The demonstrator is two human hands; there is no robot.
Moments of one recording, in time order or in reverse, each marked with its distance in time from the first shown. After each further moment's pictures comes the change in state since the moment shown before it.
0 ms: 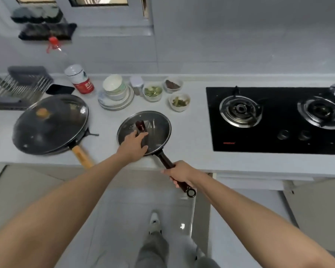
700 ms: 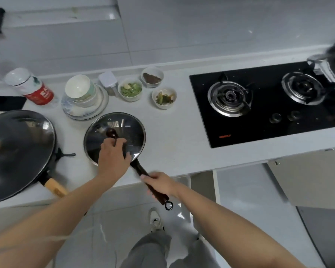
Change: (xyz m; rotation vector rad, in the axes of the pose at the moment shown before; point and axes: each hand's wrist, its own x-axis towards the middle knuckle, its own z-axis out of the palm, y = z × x) left_hand 0.054 -0.050 0.007 0.054 0.199 0.114; right_hand 0.092 -0.005 0.054 0.146 -0.026 0.009
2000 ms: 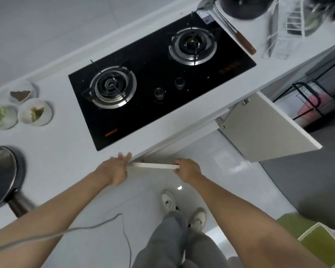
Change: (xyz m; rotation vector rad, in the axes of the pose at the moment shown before) left_hand -0.029 0.414 0.135 0.531 -0.864 0.239; right_hand -0.135 0.311 -0.363 -0.500 0.520 0.059
